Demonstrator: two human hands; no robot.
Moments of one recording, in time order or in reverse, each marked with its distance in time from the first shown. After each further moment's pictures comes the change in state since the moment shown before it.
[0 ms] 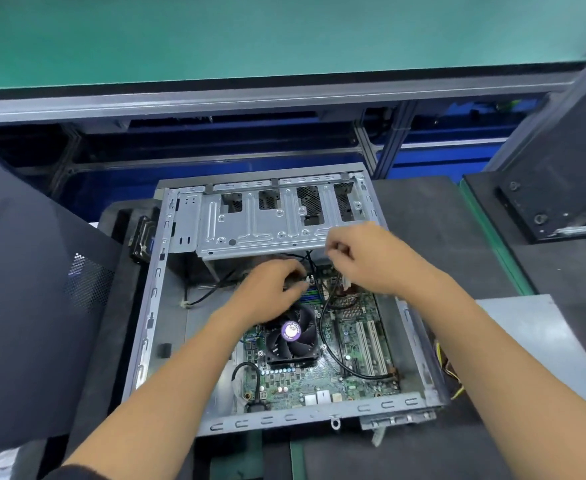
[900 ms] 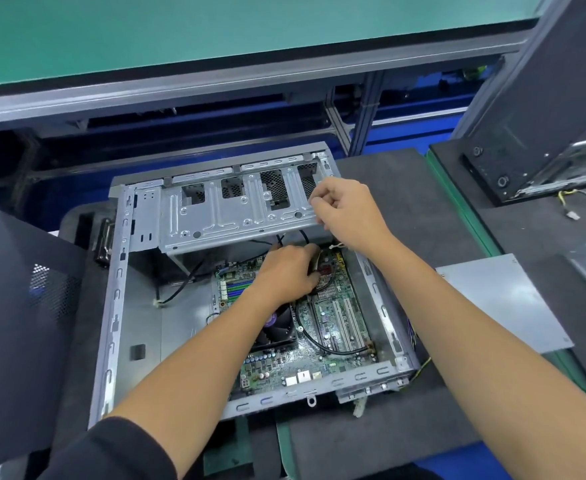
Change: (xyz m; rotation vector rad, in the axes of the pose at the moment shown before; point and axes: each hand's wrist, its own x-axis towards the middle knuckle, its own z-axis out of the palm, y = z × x) left_hand 0.046 0.042 0.048 0.308 -0.059 0.105; right_hand 0.010 0.033 0.010 0.459 0.425 0.194
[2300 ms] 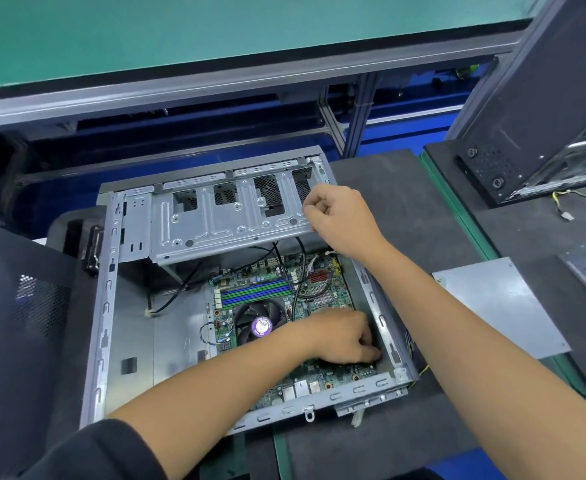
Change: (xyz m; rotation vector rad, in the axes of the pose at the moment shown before) left_hand -0.027 0.079 0.009 -0.299 -0.548 0.304; right_hand 0.004 0.002 0.003 -0.058 -0.032 0.010
